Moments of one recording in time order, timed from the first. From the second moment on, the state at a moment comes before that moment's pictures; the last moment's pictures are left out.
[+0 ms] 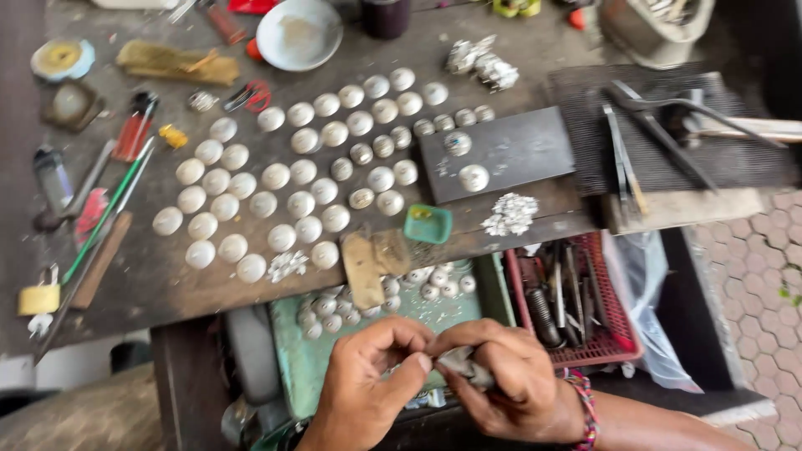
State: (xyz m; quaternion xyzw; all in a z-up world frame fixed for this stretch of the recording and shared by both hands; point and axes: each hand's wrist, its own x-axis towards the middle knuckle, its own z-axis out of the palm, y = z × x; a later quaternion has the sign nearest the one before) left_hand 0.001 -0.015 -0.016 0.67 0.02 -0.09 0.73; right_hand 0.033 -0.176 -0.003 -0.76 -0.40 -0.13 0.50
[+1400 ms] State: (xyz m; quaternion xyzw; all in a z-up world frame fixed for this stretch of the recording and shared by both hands) left_hand 0.005 0.022 0.000 0.84 -0.14 0.27 0.45; right_hand 0.045 -0.176 -0.033 -0.82 -0.17 -0.17 0.52
